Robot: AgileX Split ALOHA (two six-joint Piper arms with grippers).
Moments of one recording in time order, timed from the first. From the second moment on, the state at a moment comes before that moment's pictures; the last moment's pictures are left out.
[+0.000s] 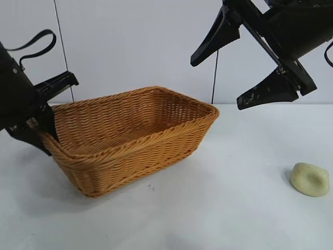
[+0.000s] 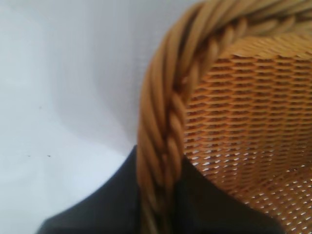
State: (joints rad) left arm -0.25 1.85 -1.24 -0.35 0.78 -0.39; right arm 0.20 1.57 -1.02 0.92 0.79 -0.37
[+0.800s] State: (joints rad) left arm -0.25 1.91 -1.29 -0.37 0.84 -0.15; right arm 0.20 1.57 -1.02 0.92 0.79 -0.37
